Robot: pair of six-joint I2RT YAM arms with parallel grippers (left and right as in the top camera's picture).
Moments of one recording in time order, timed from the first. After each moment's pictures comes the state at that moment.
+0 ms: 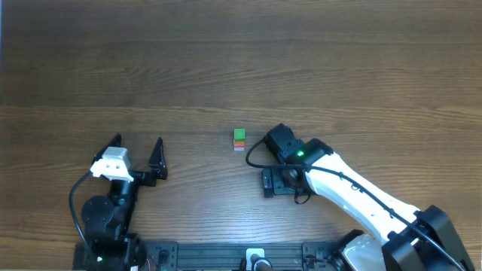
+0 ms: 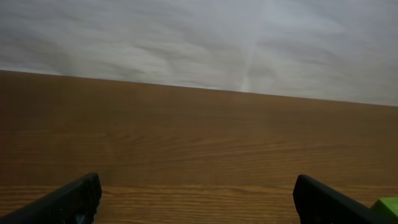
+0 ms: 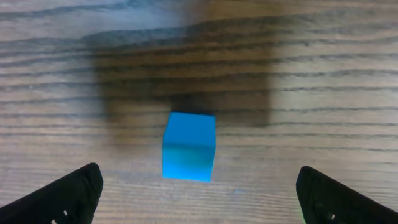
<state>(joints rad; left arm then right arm) -0.01 0.01 0.01 -0.07 0.12 -0.15 0.62 1.42 0.76 -0.90 -0.05 0.58</state>
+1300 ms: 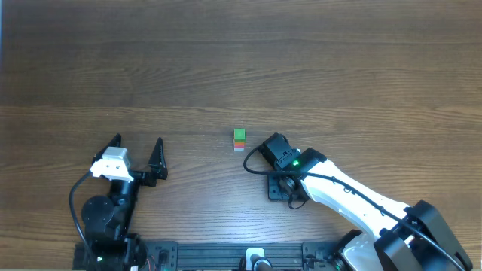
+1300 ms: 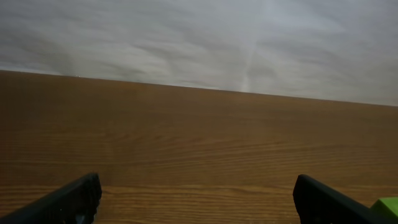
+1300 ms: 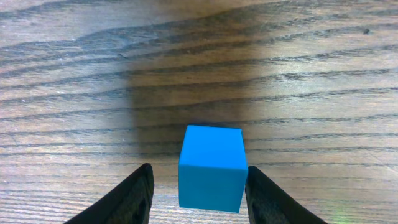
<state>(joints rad) -0.01 0.01 0.01 -0.07 0.12 -0.15 0.67 1.44 0.68 -0.77 -0.07 0.67</state>
